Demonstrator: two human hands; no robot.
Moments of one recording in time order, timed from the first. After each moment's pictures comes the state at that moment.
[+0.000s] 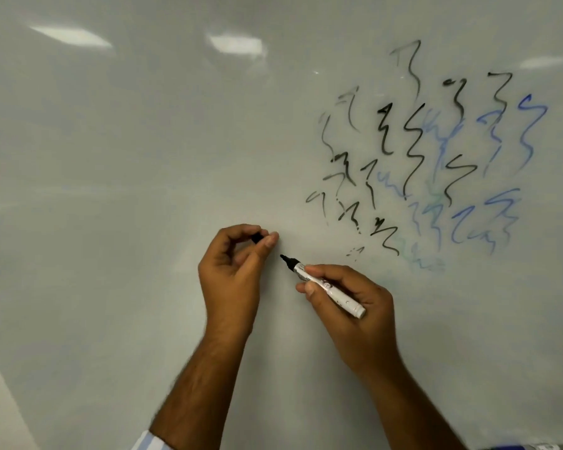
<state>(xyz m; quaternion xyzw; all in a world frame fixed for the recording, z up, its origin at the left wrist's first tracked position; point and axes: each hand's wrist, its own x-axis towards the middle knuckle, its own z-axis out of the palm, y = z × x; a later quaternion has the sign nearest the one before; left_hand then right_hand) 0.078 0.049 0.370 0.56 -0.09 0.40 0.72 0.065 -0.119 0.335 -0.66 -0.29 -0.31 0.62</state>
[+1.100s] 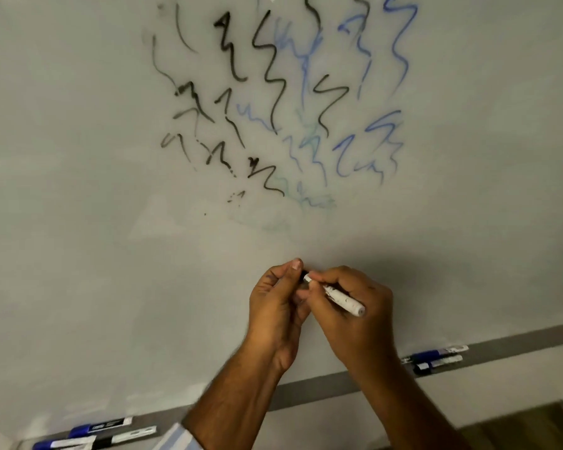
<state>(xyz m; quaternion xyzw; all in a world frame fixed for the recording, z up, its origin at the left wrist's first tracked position) 0.055 -0.153 0.269 0.42 0.00 -0.04 0.91 0.037 -0.280 0.263 -0.74 -0.20 -0.42 0.48</state>
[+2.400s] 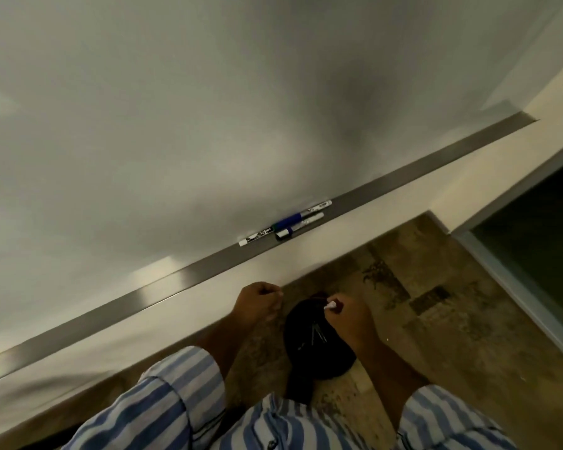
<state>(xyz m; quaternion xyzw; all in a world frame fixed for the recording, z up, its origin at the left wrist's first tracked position) 0.044 -0.412 -0.043 0.76 0.12 -0.36 0.53 -0.055 -0.627 -0.113 -0.88 0.28 0.10 0.36</state>
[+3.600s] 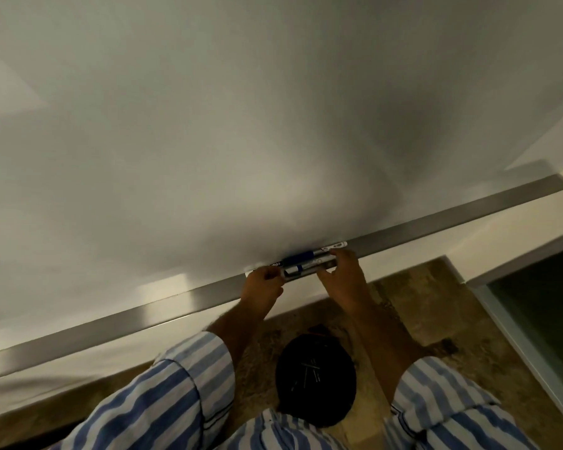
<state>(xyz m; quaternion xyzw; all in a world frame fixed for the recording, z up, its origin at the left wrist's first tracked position) 0.136 -0.460 -0.042 0.71 0.20 -0.24 0.64 0.117 -0.655 -0.042 -0.88 0.22 0.05 0.41</state>
